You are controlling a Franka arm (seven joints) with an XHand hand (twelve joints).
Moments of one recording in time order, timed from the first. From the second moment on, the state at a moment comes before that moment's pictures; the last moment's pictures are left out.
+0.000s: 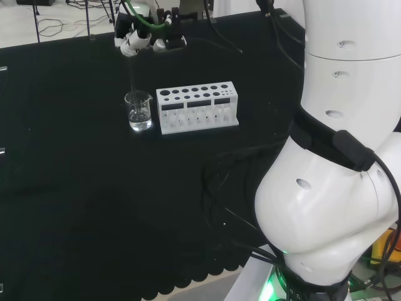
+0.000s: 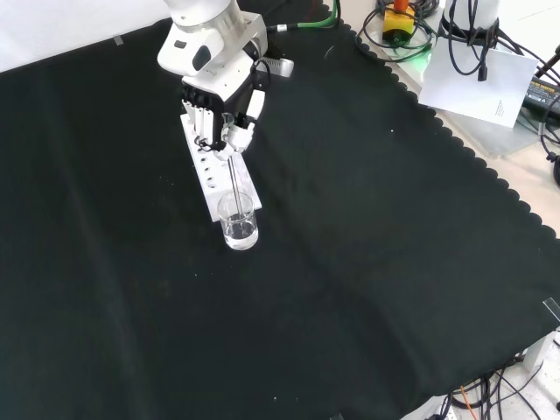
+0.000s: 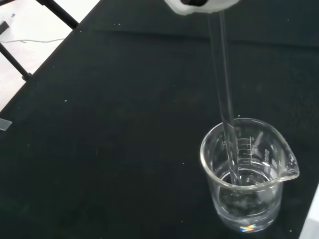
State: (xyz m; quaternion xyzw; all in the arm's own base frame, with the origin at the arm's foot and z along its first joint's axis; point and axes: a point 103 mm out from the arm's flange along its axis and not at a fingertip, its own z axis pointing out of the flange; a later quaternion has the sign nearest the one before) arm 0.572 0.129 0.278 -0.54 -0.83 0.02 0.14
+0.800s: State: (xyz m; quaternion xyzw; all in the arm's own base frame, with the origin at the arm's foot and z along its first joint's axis) arm 0.584 0.128 0.262 -0.54 -0.83 0.01 0.16
